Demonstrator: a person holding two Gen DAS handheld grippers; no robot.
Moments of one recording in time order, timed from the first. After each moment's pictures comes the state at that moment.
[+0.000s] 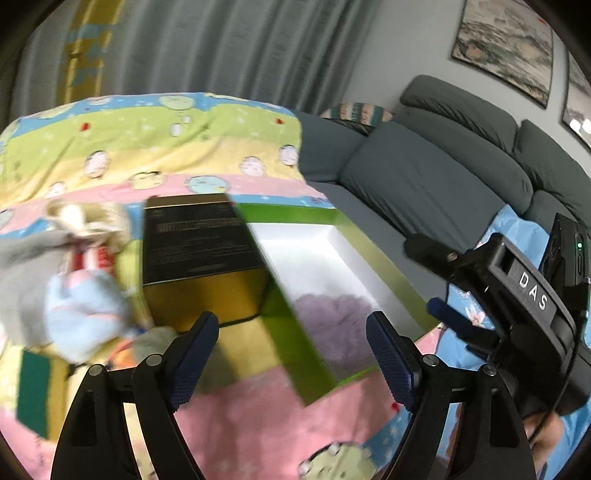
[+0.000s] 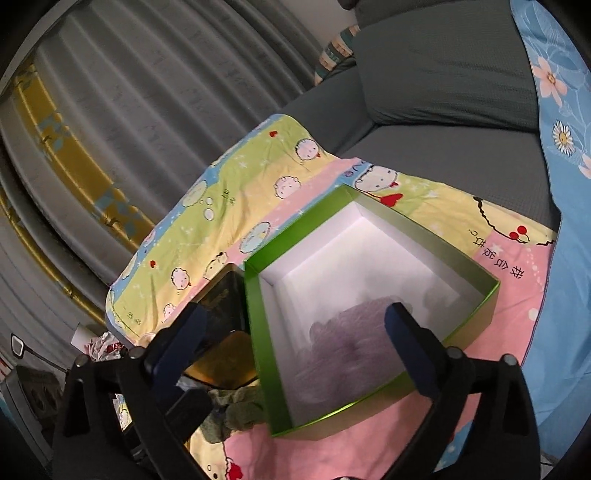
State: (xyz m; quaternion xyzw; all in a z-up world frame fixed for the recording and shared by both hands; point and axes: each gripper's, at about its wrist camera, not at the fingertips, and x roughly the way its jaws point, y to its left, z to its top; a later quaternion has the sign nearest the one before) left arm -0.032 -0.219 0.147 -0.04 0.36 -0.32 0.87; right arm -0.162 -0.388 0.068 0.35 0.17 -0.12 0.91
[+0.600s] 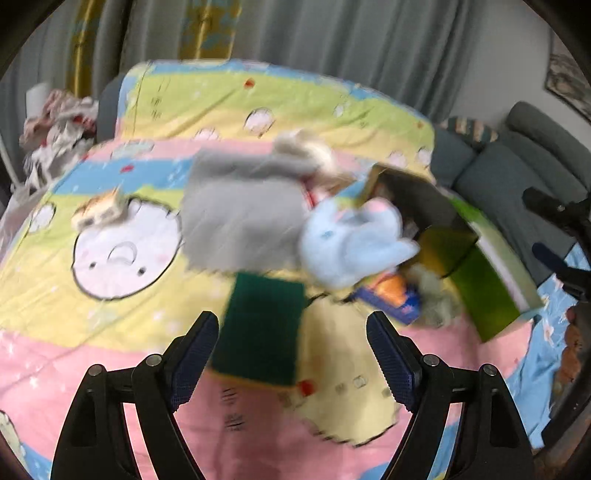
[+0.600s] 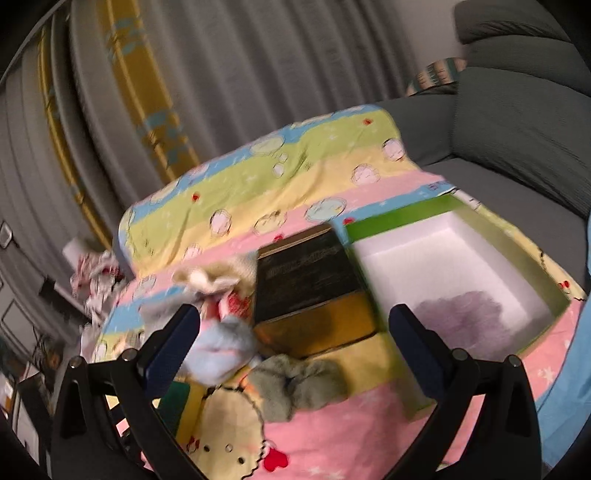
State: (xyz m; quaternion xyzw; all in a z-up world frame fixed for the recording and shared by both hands) left arm -0.015 -0.024 0.087 -0.06 0.41 -0.16 0.90; right arm -0.102 -0.254 0.088 0.19 0.22 -0.06 0.95
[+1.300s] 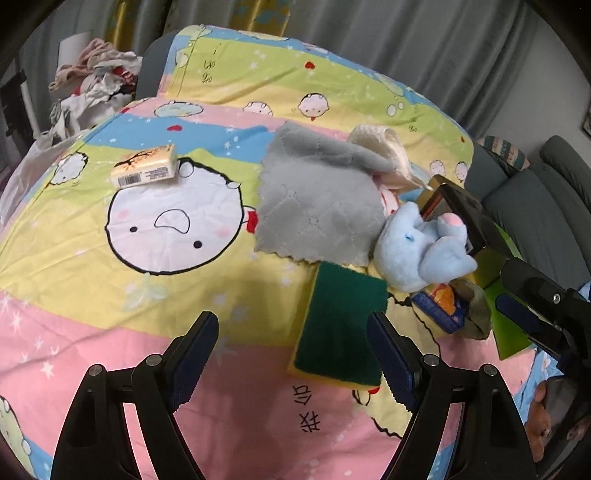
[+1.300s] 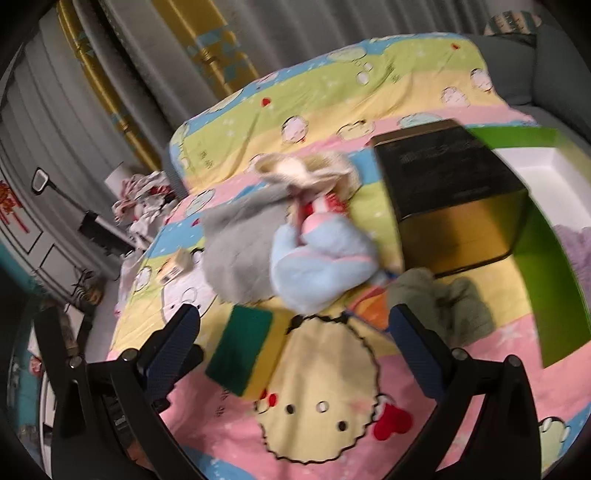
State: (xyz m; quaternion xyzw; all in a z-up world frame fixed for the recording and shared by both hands) left arm -0.001 0.034 0.068 -0.12 0.44 -0.11 0.88; right arm -0.057 -0.166 0.031 0.19 0.33 0.08 0.92
